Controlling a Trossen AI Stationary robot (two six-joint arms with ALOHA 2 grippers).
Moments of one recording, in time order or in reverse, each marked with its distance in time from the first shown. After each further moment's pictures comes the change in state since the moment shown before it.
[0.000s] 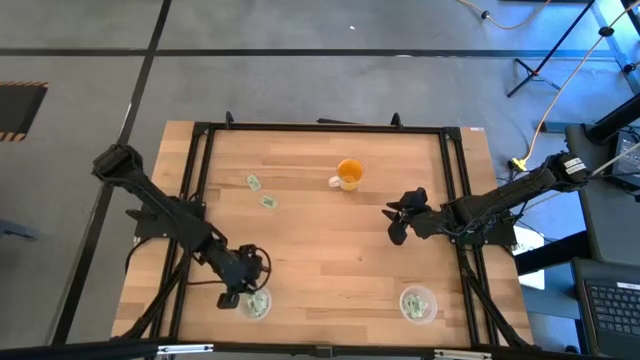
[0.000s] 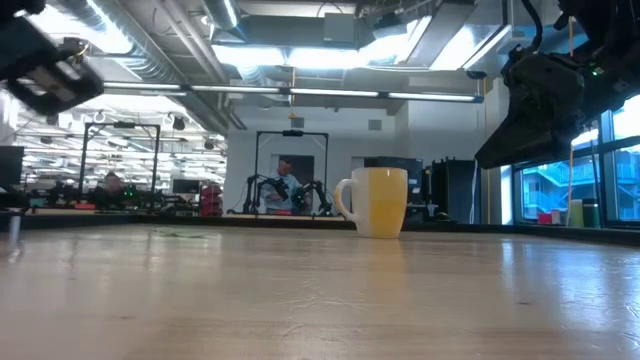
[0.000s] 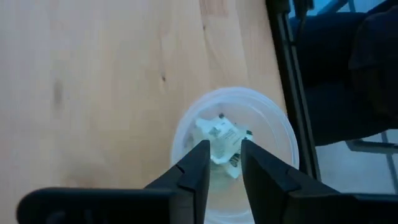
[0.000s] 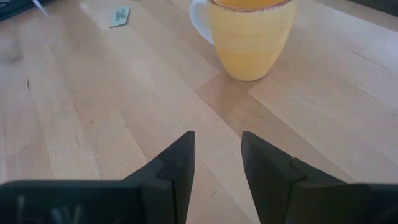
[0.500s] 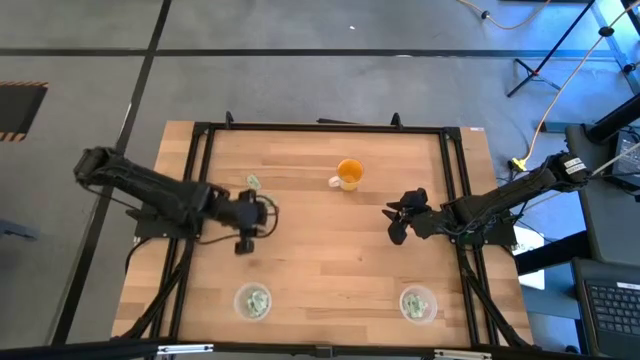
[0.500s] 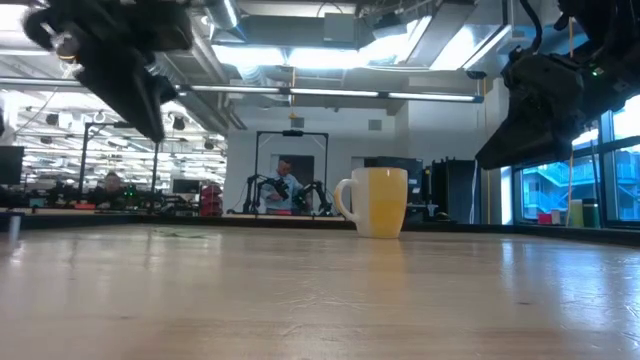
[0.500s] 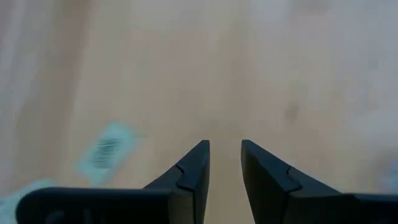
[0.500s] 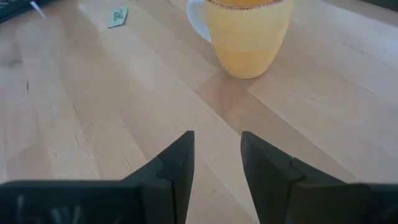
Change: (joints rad) left arm 0.446 -0.200 0.000 -0.317 -0.151 0.352; right arm 0.000 0.000 0.000 -0.007 -0.001 0.023
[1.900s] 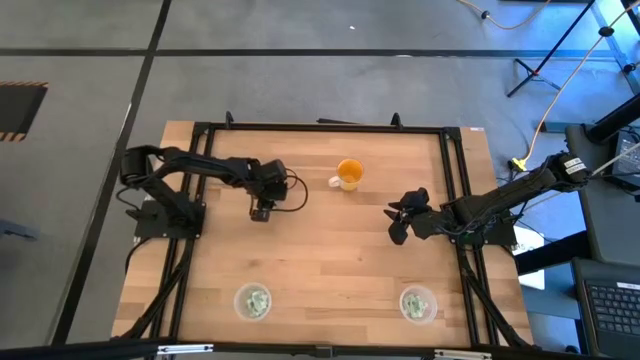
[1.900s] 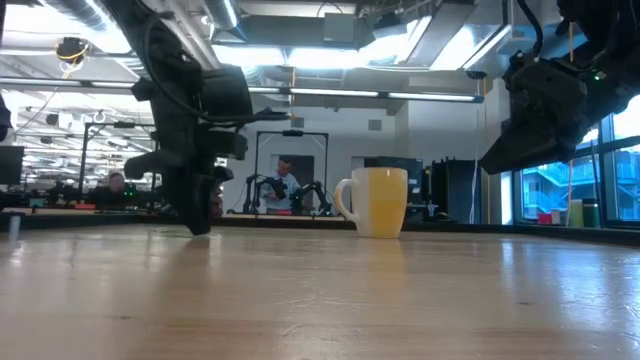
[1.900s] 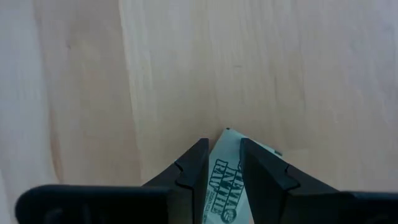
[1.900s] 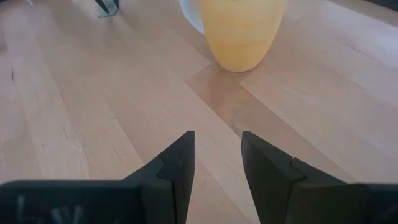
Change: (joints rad) left arm 0.530 0.453 0.000 0.215 0.221 0.685; right arm 0.000 0.000 0.000 -0.042 0.002 -0.001
